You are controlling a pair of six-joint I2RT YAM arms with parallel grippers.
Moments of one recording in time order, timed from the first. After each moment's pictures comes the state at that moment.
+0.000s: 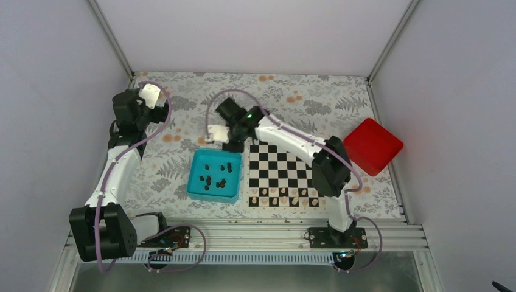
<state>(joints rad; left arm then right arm) 0.11 1.18 0.88 -0.02 0.11 0.42 0.83 2.01 1.78 -0.87 -0.10 -0.70</state>
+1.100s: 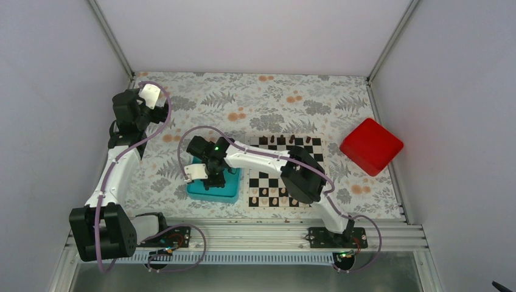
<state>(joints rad) 0.11 1.18 0.88 -0.02 0.11 0.42 1.14 2.21 1.83 -0.89 -0.16 -0.68</state>
